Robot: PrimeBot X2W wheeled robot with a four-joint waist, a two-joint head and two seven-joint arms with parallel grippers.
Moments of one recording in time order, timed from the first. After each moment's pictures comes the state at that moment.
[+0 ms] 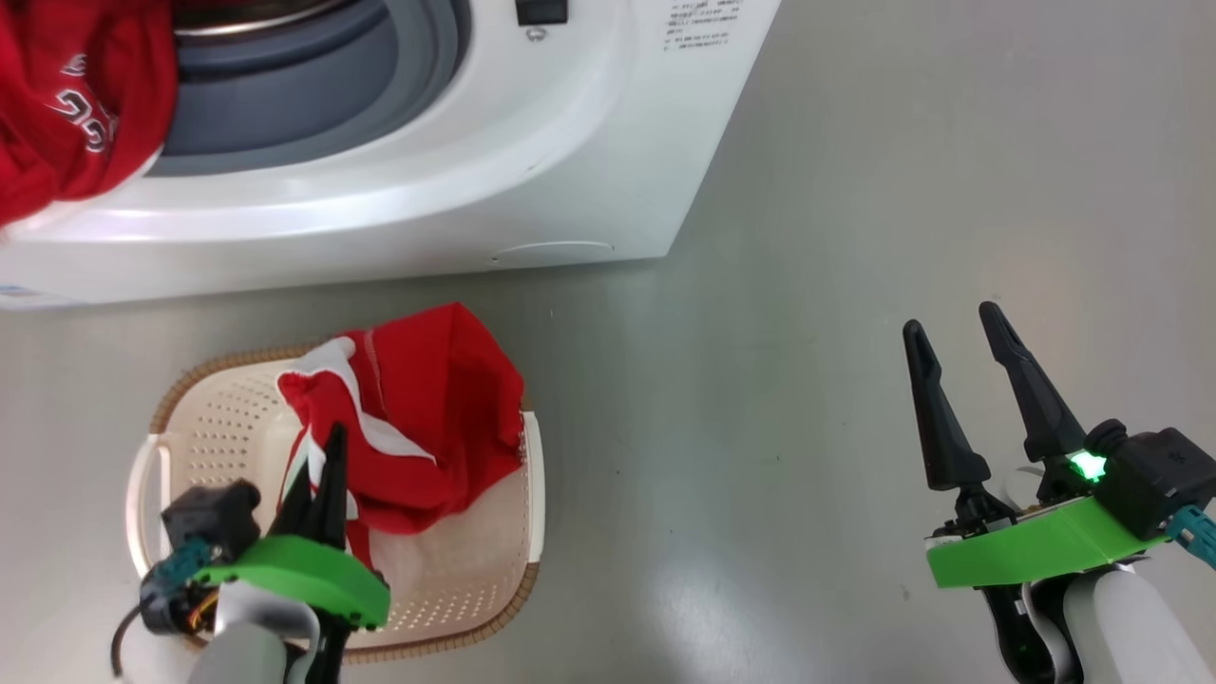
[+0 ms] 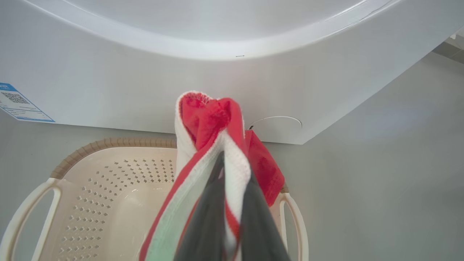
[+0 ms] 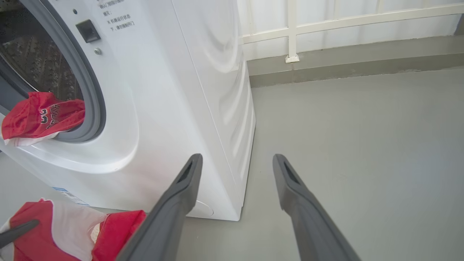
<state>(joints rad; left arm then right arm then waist) -0.36 0.05 -0.03 0.61 -0.34 -0.13 -0.25 -0.15 -0.09 0.06 0.06 0.36 0.12 -0.26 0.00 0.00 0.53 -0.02</state>
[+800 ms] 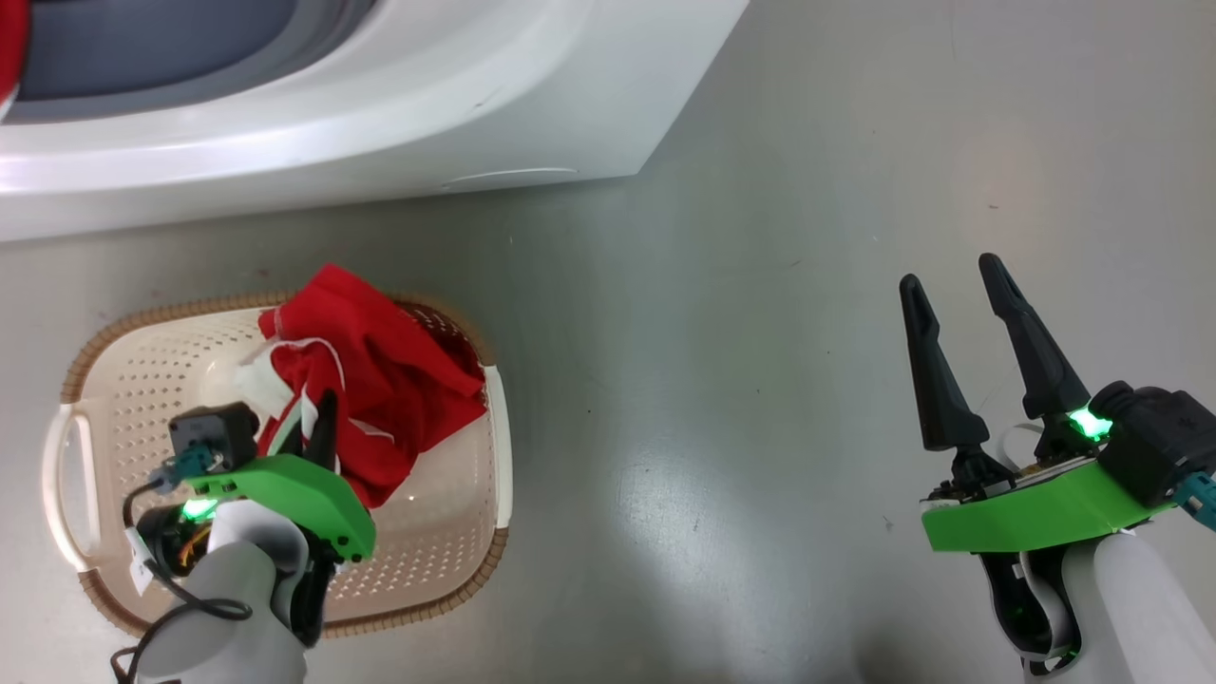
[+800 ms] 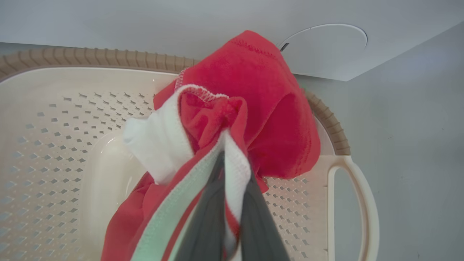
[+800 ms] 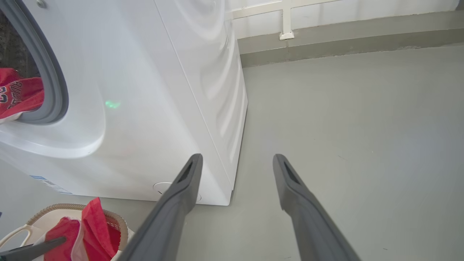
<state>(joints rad) -0.67 0.08 -0.15 1.08 -0.44 -0.13 -0.25 -0.22 -0.09 0.07 0.04 0.36 0.12 -0.26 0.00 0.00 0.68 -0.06</state>
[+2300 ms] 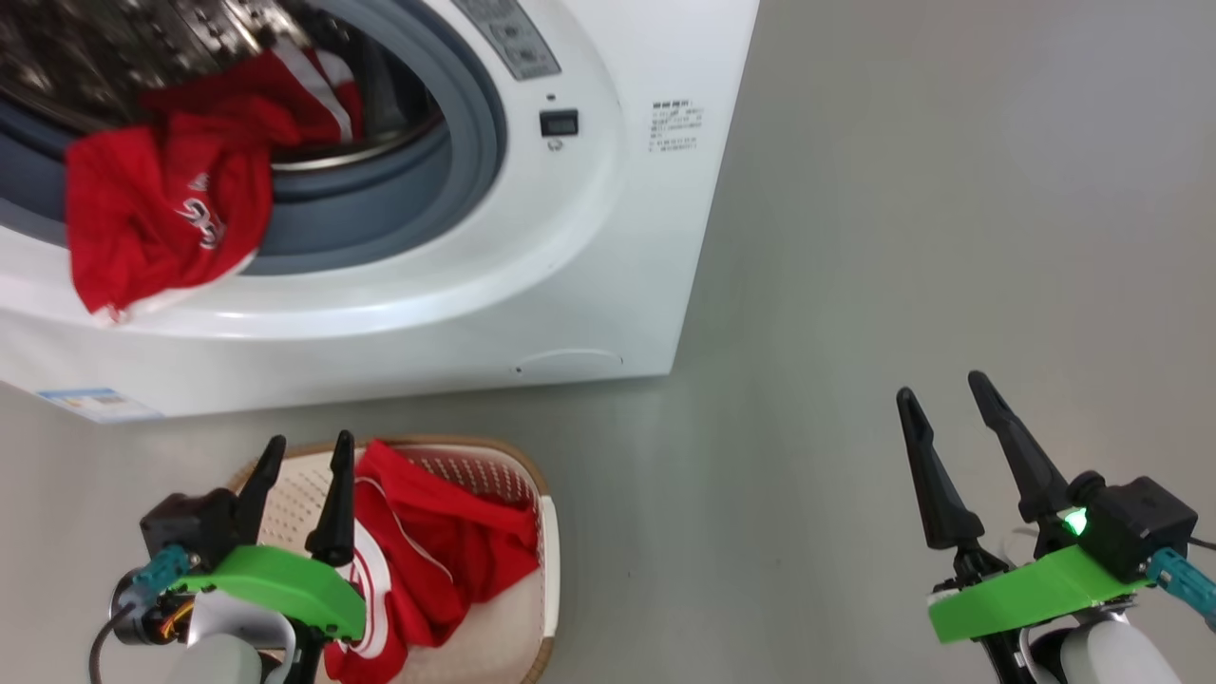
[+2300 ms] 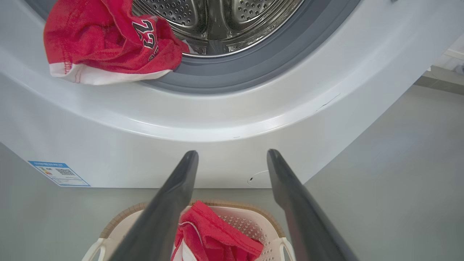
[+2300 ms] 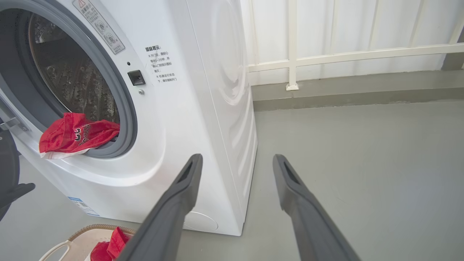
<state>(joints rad) -0.37 0.10 -0.04 0.64 -0.34 -0.13 -0.25 -0.08 -0.11 0.08 0.11 0.37 0.12 -0.26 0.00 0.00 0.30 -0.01</state>
